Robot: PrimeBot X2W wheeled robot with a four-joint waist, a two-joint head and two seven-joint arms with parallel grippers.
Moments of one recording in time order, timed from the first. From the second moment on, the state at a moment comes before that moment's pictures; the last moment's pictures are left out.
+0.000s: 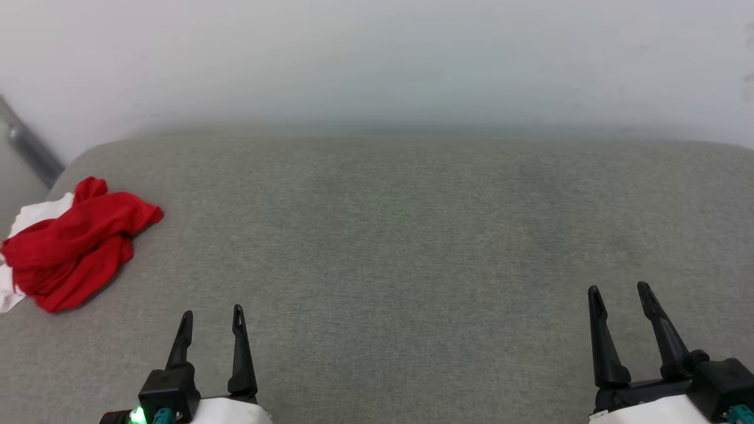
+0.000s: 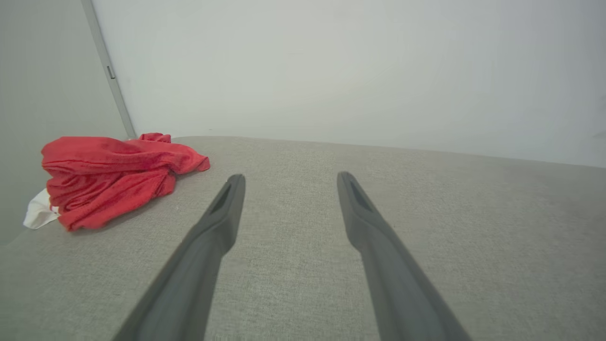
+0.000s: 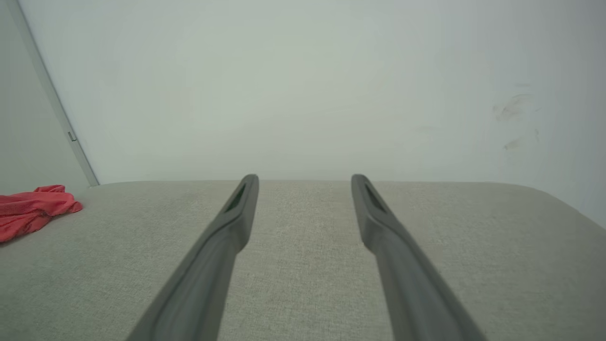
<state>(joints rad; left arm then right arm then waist) 0.09 0.05 -0.06 0.04 -0.13 0.12 -0.26 0.11 -0.05 0.01 -0.04 0.13 0.13 -0.26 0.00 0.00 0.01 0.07</state>
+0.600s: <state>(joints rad) 0.09 0.05 -0.03 0.03 -0.12 0.14 -0.26 0.12 -0.05 0.02 -0.03 0.12 0.13 -0.26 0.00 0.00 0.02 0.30</state>
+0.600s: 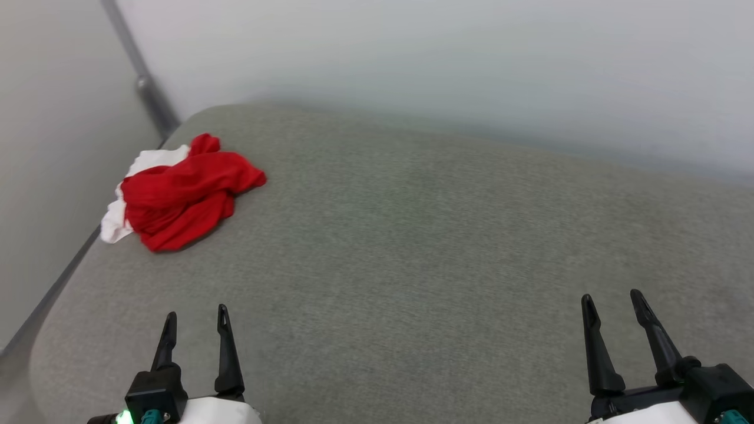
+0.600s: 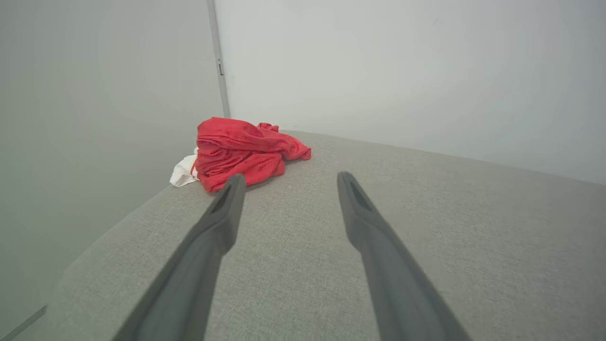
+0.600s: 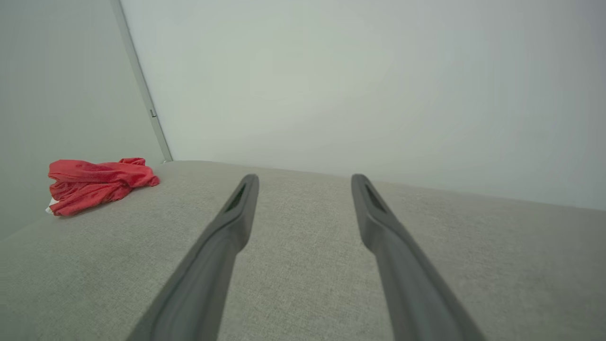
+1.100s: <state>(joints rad) 0.11 0.05 0.01 0.03 -0.12 0.14 -0.26 0.13 -0.05 0.03 -0.02 0.11 0.13 -0.26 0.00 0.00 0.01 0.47</state>
